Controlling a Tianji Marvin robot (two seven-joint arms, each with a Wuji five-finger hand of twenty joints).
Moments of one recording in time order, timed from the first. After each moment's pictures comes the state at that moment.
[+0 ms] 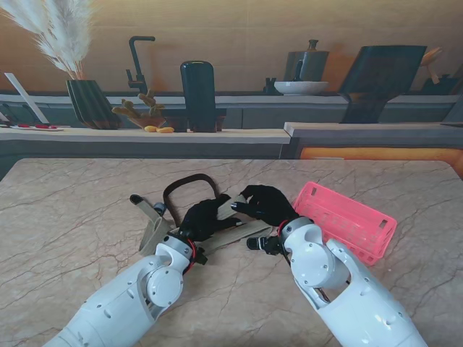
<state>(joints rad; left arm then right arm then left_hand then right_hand) 1.25 -1.25 -0.79 -1.17 0.58 -0.23 0.50 -1.42 -1.16 1.04 -1.60 -0.36 0.11 -0.08 1.09 -0.29 -0.06 -0.07 0.50 0.14 0.94 0.55 0.99 0.14 0.93 0.78 1.19 0.13 1.29 0.74 0.86 0.31 1.54 0.45 0.41 -0.52 0.86 -0.13 0.76 0.11 0.63 0.58 0.92 0.24 0.87 0.56 0.85 0.21 1.04 0.82 0.42 0.25 1.20 0.70</state>
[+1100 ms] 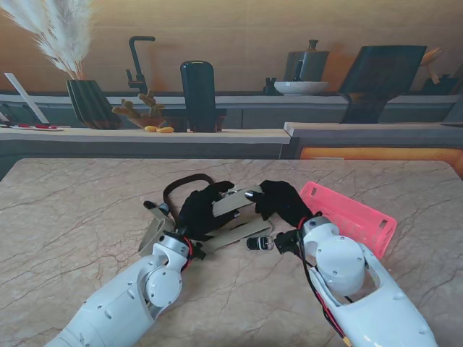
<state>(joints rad) 1.26 -1.26 -0.82 -1.16 0.63 -0.28 0.62 -1.54 -1.18 1.21 -1.73 0.06 0.17 -0.01 0.62 -0.37 0.47 -0.07 0.27 0.11 0.60 0.46 0.52 0.13 0.50 0.50 0.60 0.18 0.60 0.65 0.29 0.31 1.12 0.52 0.65 -0.53 0.62 -0.25 0.77 0.16 0.77 0.34 1.05 0.21 0.89 0.56 0.94 0.22 1.10 0.84 0.47 0.25 1.20 0.70</state>
